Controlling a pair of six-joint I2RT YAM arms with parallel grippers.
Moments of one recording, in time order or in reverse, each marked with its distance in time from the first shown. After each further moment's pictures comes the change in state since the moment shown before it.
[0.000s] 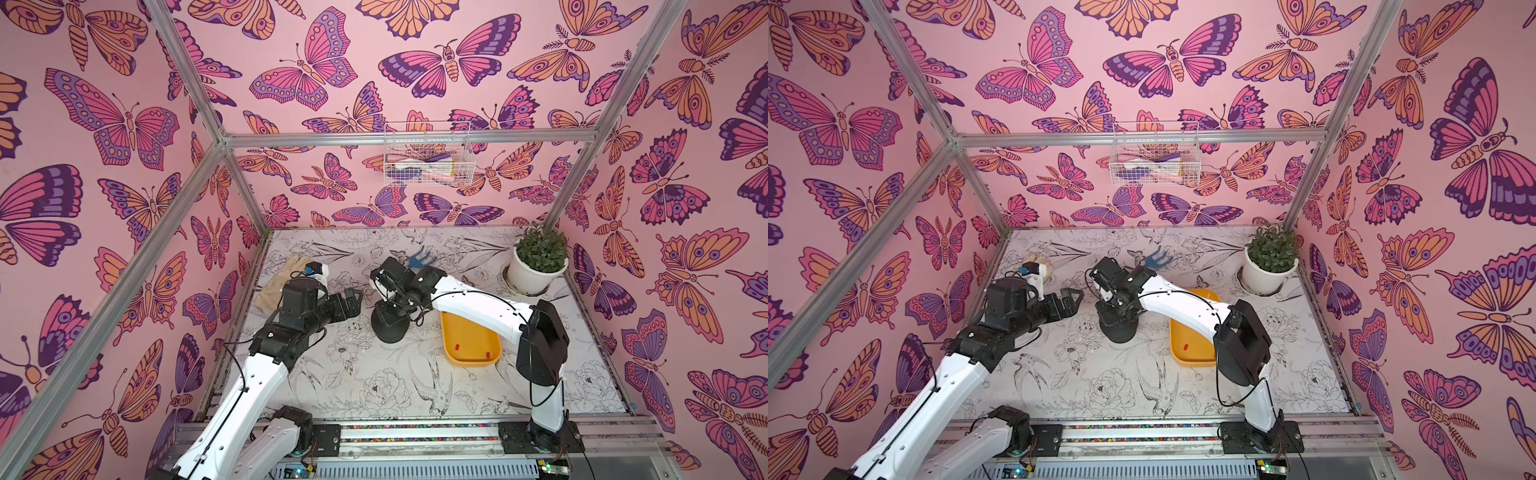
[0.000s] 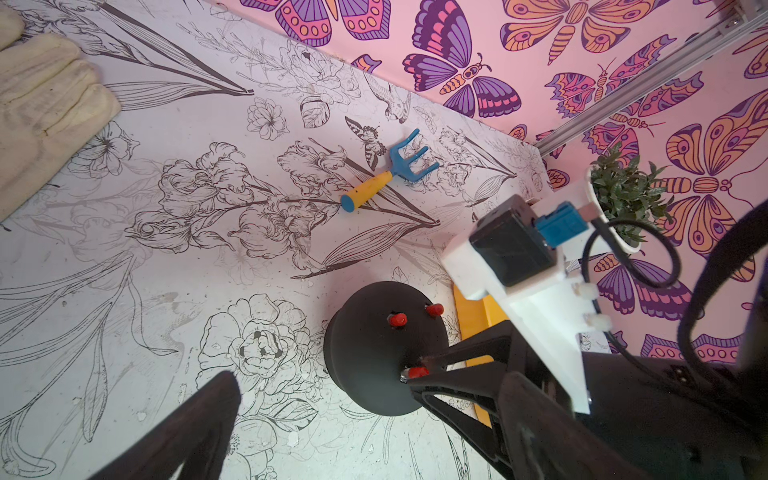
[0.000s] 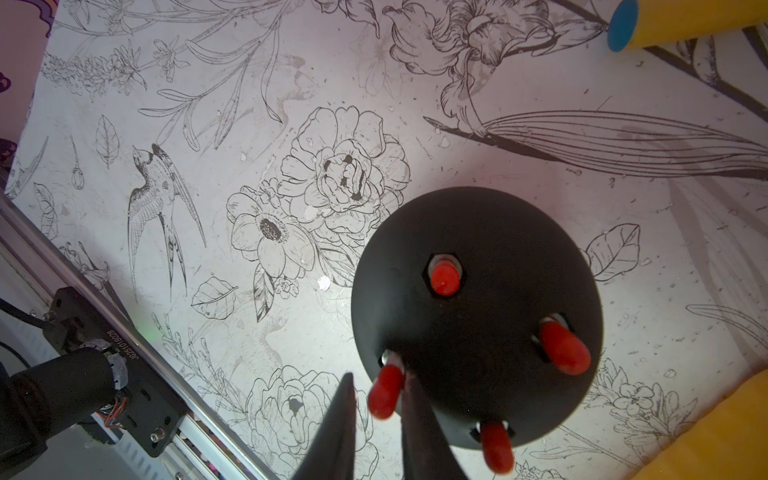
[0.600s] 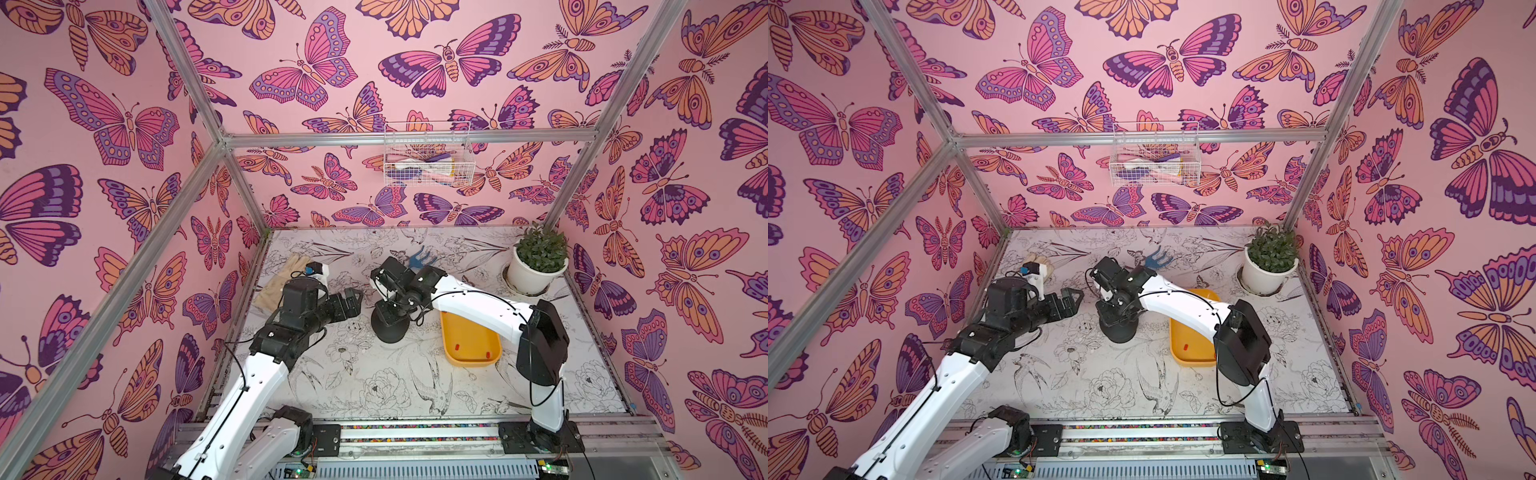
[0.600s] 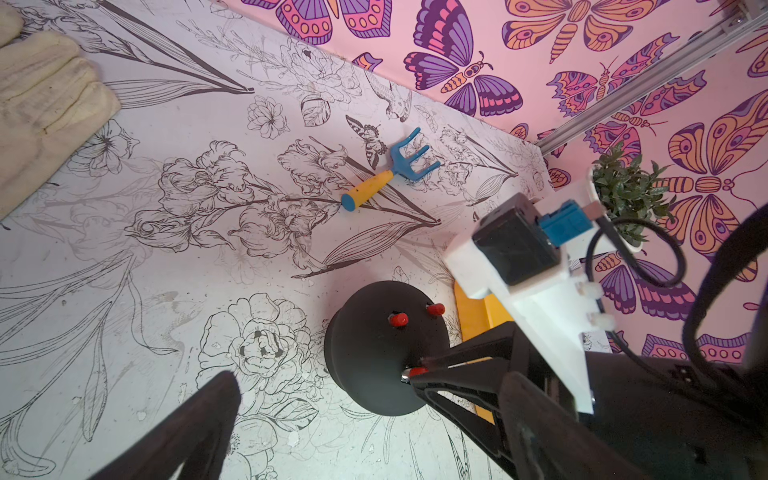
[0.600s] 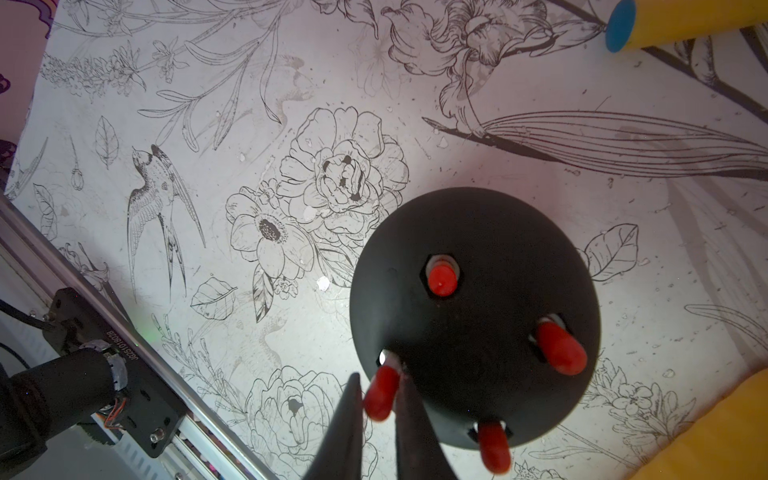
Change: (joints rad) left arm 0.000 0.005 0.000 0.000 0.000 0.000; right arm -0.001 0.000 0.000 0.000 -0.001 0.000
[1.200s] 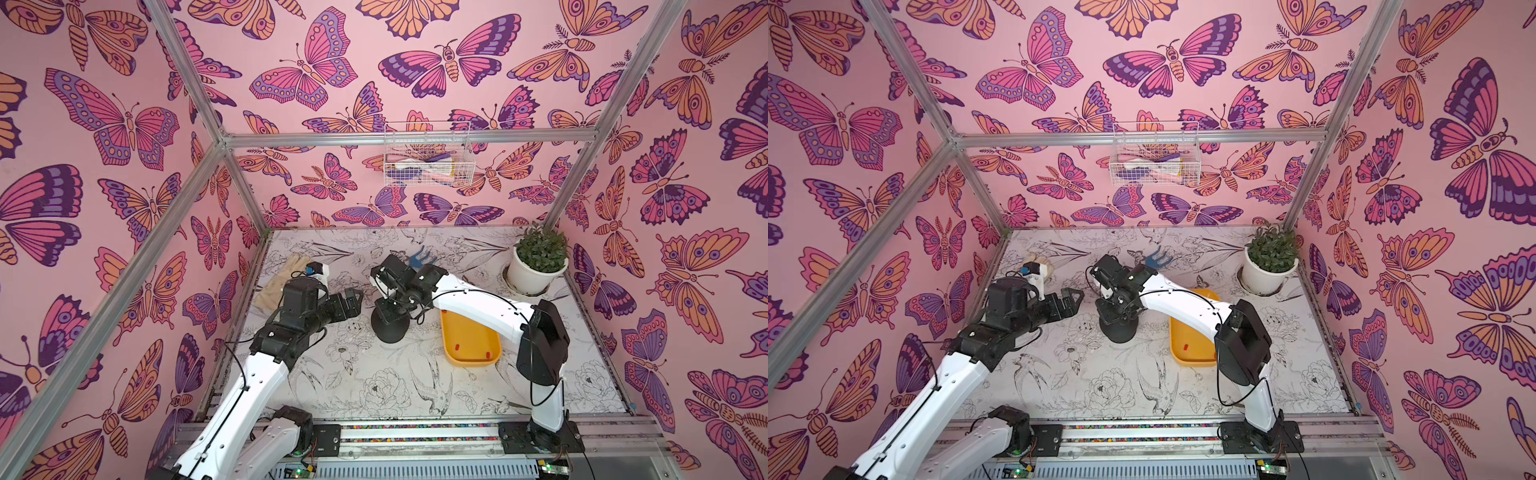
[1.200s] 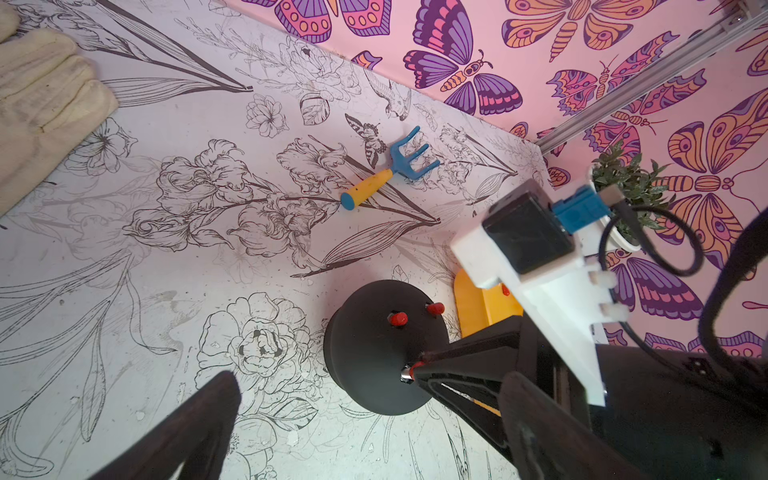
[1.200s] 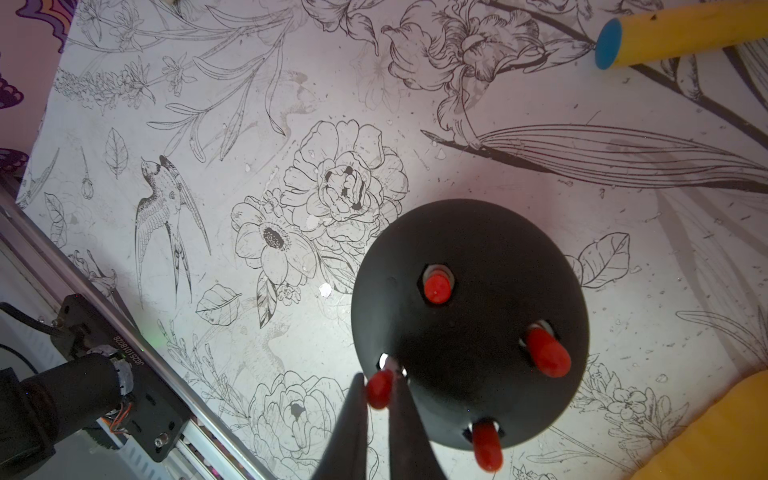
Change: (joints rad) left arm 0.000 0.002 0.000 0.000 0.003 0.000; right arm -0.006 0.000 0.013 0.002 0.000 0.000
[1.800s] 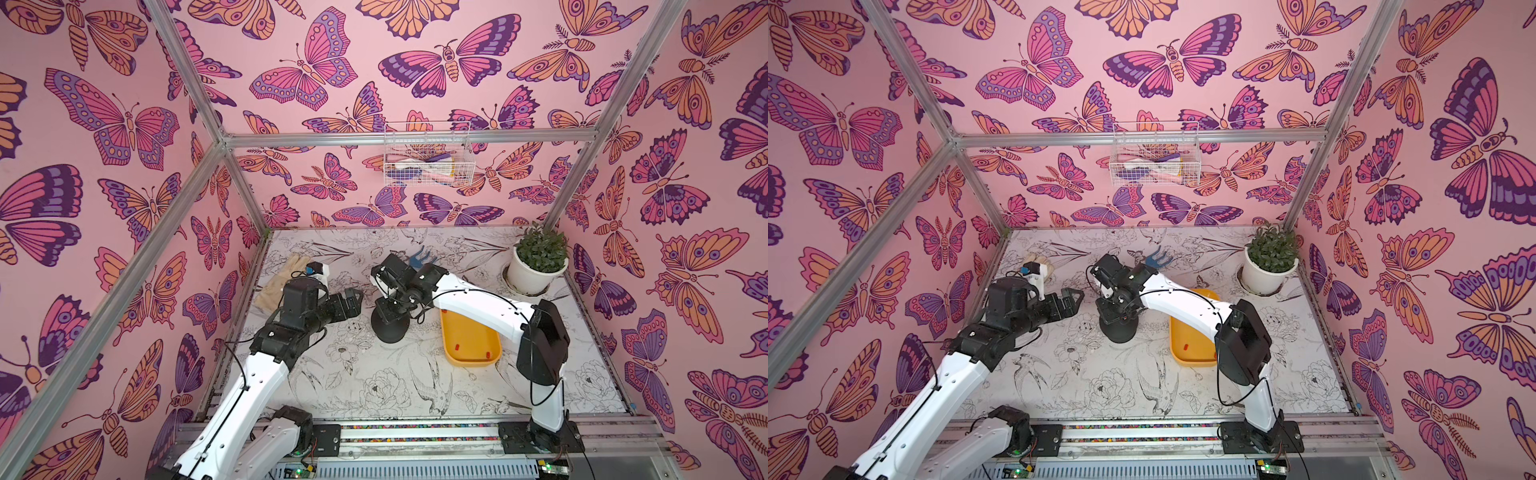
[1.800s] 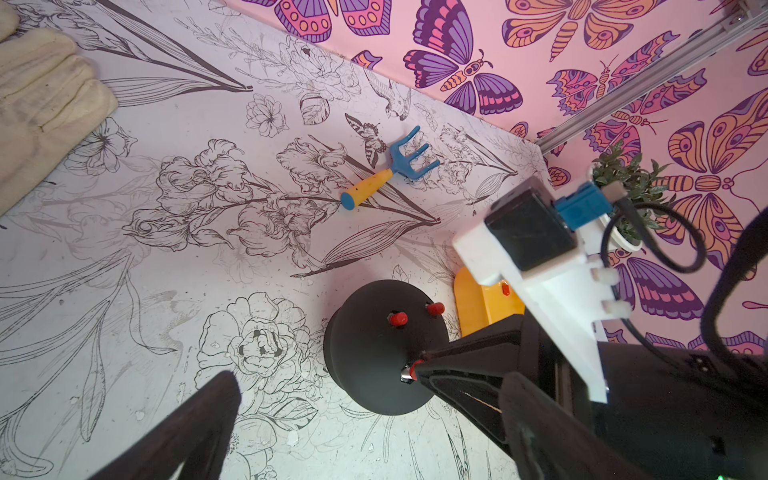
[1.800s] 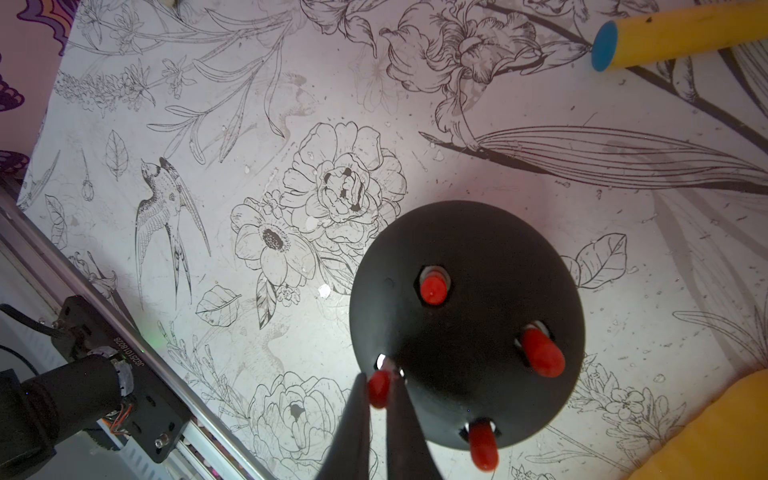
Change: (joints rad) left arm 0.000 0.002 0.000 0.000 0.000 0.000; right arm -0.003 0.000 0.003 -0.001 -0.001 0.000
